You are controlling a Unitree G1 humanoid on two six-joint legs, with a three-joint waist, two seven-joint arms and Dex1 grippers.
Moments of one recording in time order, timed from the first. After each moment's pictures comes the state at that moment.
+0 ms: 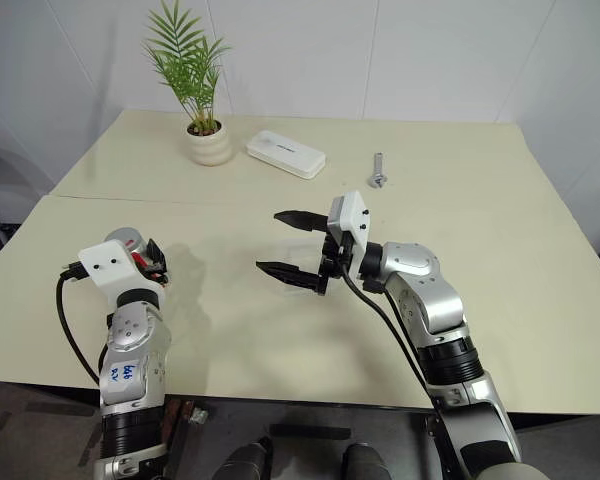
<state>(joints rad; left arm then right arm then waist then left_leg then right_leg) -0.34 0.05 0.33 -0.12 -0.03 0.27 0.36 -0.70 -0.30 0.10 0.03 0.44 0.25 1.04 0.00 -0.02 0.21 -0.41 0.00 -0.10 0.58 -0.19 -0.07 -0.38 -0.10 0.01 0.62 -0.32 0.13</state>
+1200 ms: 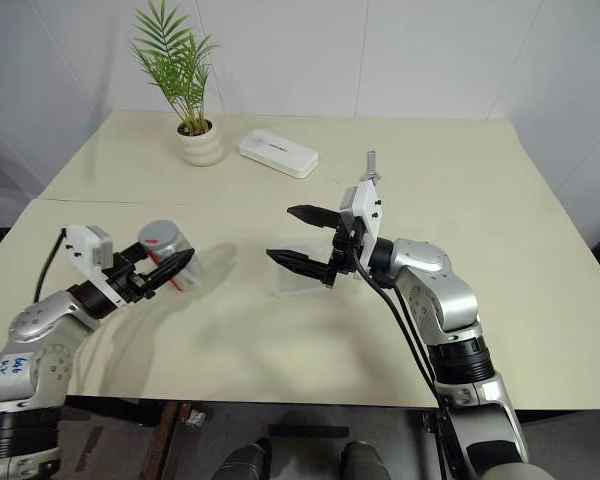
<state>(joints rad) -0.27 0.55 0.30 -0.03 -0.50 0.29 -0.70 -0.68 -0.33 0.06 -0.04 0.50 0.38 0.97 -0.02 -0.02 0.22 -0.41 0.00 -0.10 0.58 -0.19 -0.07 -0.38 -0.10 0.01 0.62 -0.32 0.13</state>
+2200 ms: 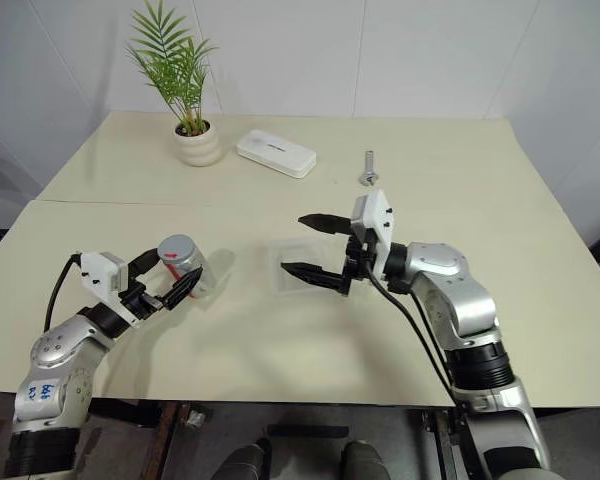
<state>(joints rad) -0.16 0.47 0.30 -0.08 -0.41 0.16 -0.54 -0.66 -0.47 0.07 -0.05 0.48 0.32 1.11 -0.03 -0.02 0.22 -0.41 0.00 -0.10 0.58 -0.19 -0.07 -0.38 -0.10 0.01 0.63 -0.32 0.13</state>
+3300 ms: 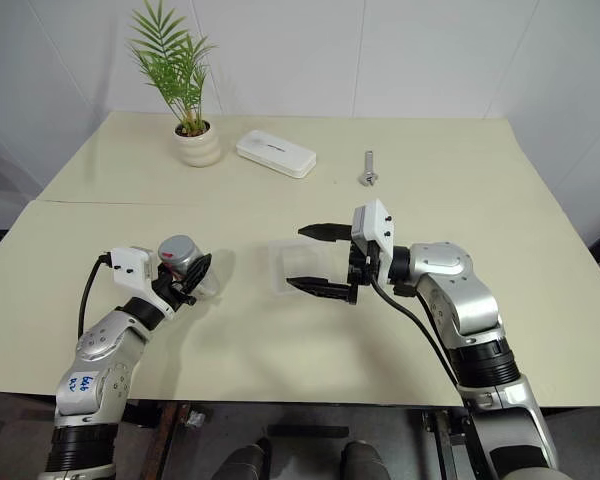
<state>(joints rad) -0.23 0.34 0.23 -0.12 -0.35 0.28 -0.32 -0.67 -0.46 0.09 -0.01 0.45 0.29 1.15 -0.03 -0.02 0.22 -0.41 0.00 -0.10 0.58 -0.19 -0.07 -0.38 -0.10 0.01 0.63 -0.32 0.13</state>
